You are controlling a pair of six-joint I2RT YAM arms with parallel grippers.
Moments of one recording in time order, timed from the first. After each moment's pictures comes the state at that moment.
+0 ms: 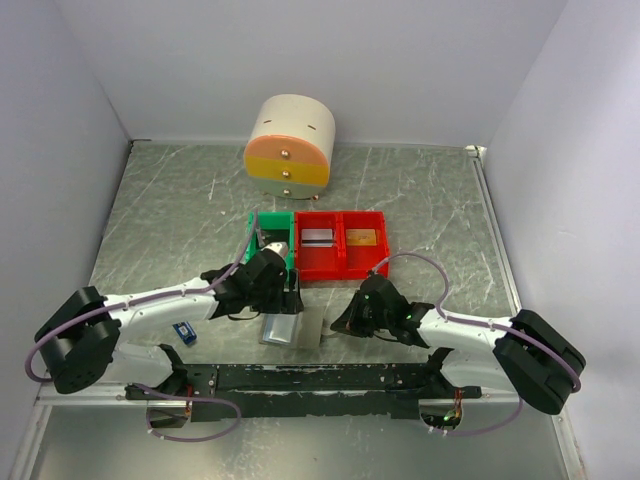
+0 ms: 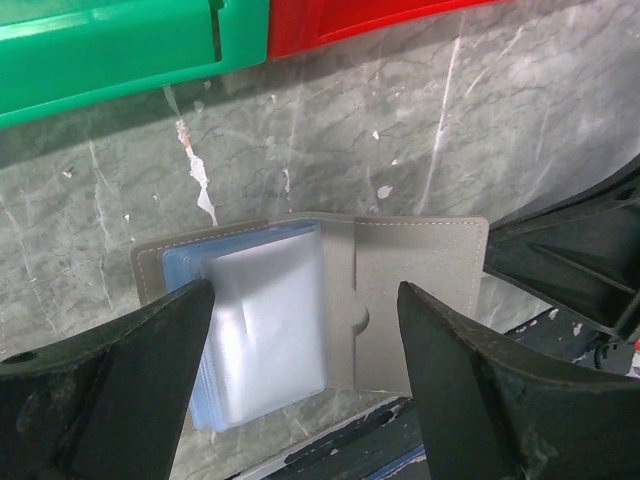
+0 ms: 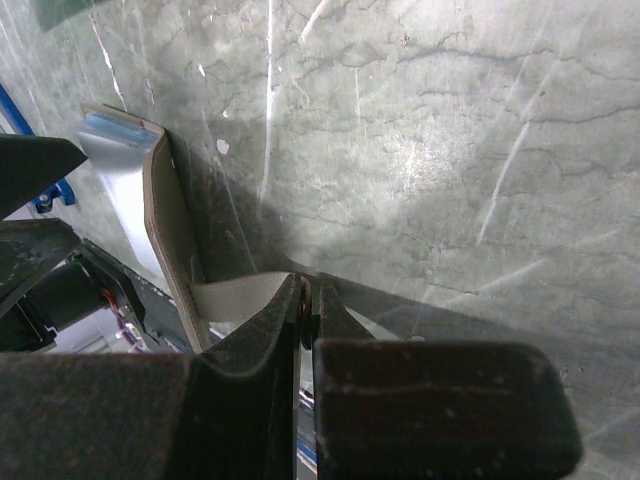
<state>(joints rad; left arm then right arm) -0.91 1.30 0.66 -0.26 -0.05 -0.77 0.82 1.16 0.26 0.08 -0.15 1.14</state>
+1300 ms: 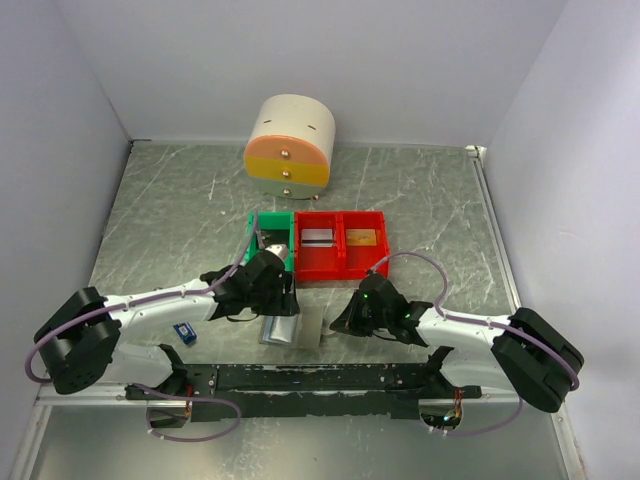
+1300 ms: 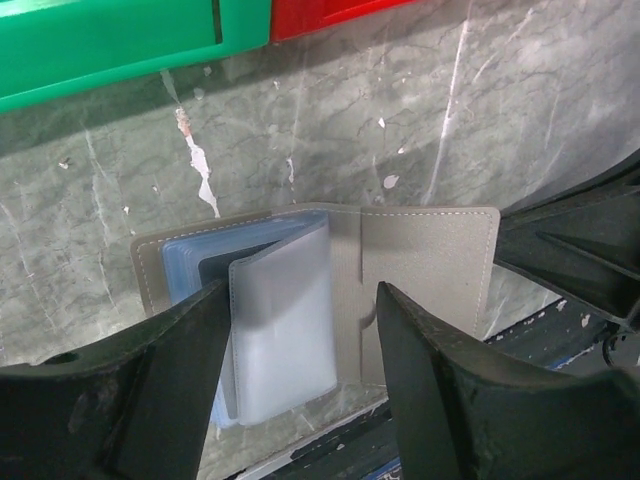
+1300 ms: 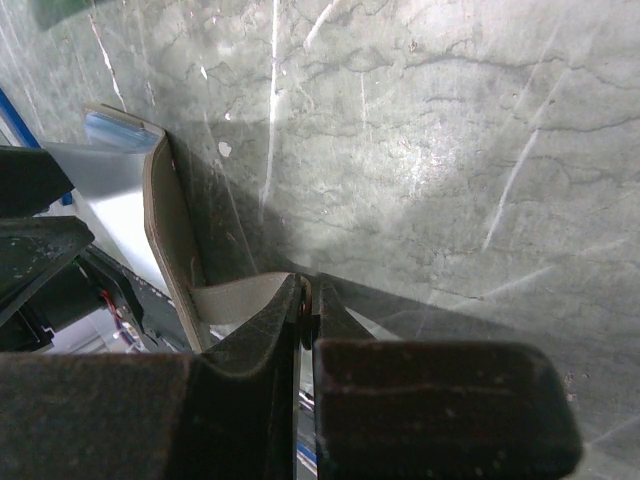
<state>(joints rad) -0.91 1.31 0.65 -0.25 -0.04 -0.76 0.82 1.18 0.27 0.08 -0.15 1.13</state>
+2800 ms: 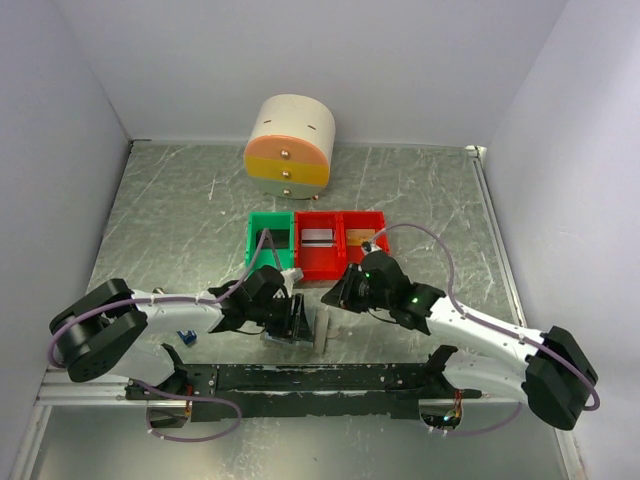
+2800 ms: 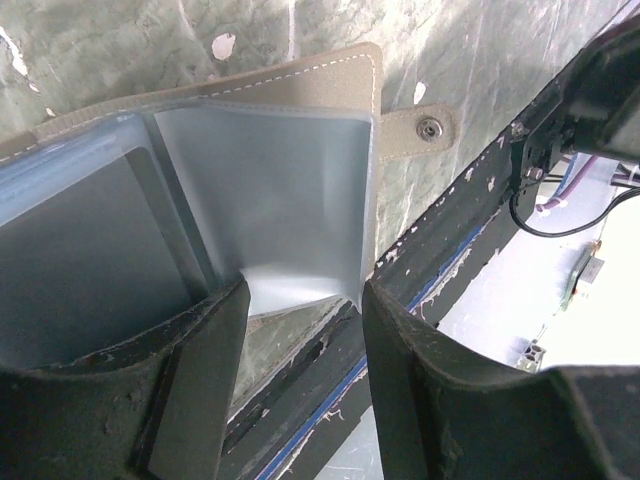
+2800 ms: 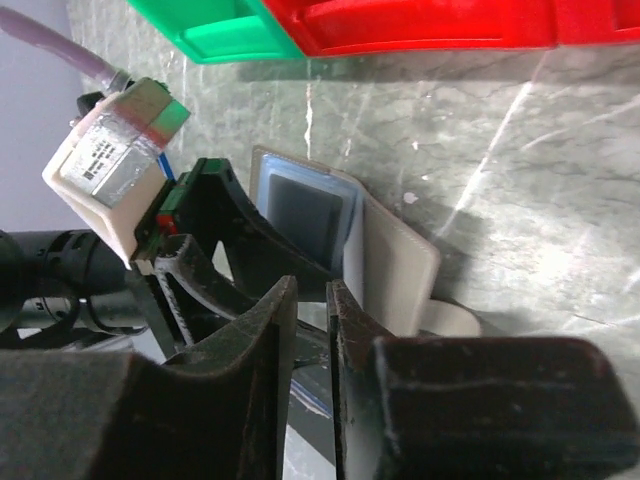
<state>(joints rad) -0.95 1.40 0.48 0.11 0.37 -0.83 0.82 1.02 0.50 -0.14 -0.09 1.03</state>
